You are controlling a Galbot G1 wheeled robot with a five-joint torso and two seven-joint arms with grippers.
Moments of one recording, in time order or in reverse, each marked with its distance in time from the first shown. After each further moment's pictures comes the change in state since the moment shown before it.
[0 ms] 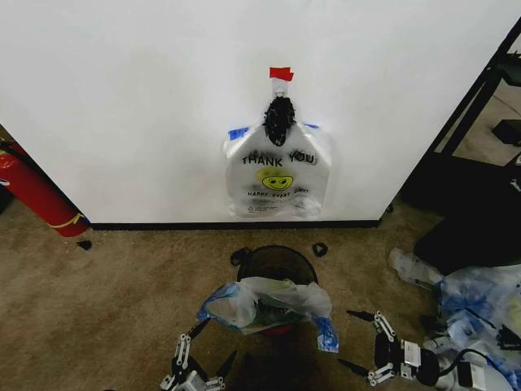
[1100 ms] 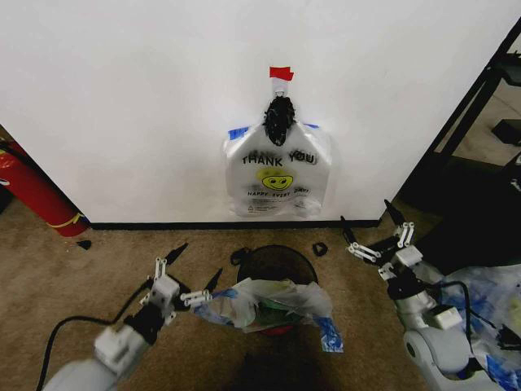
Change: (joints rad) left arm -0.528 0.197 0.005 -0.092 -0.958 0.514 0.089; right arm 0.061 0.040 -0.130 0.409 -0.464 -0.202 1.337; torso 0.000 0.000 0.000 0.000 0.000
